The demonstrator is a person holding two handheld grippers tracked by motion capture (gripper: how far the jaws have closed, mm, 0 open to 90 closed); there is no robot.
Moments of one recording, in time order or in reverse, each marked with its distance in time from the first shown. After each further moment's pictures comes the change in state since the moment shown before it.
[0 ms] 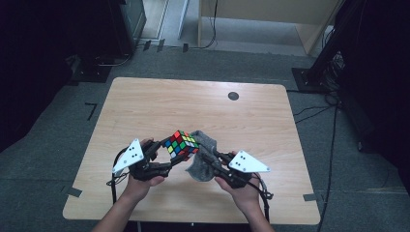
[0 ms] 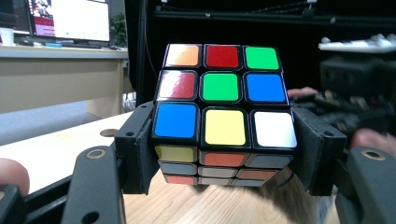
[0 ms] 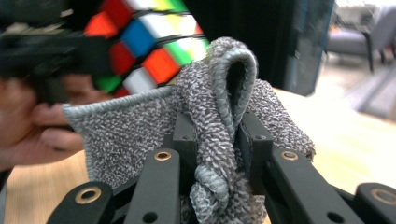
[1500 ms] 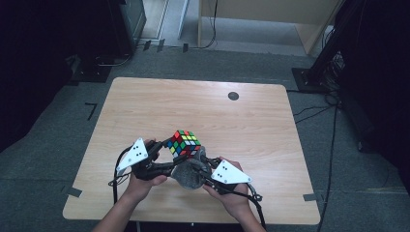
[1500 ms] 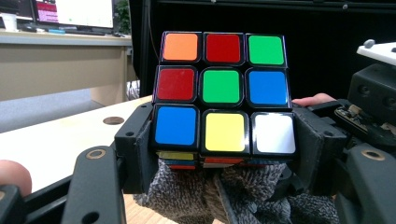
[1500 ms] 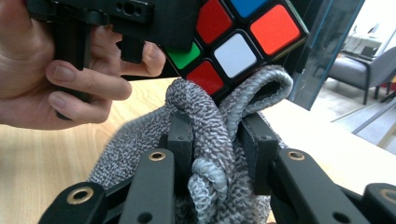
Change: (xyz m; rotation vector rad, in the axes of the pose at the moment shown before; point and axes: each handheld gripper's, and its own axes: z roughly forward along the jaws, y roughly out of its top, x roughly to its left) left arm -0.001 -0.001 0.006 0.062 0.028 0.010; right arm 0.024 -0.014 0.019 0.026 -0.004 -0.189
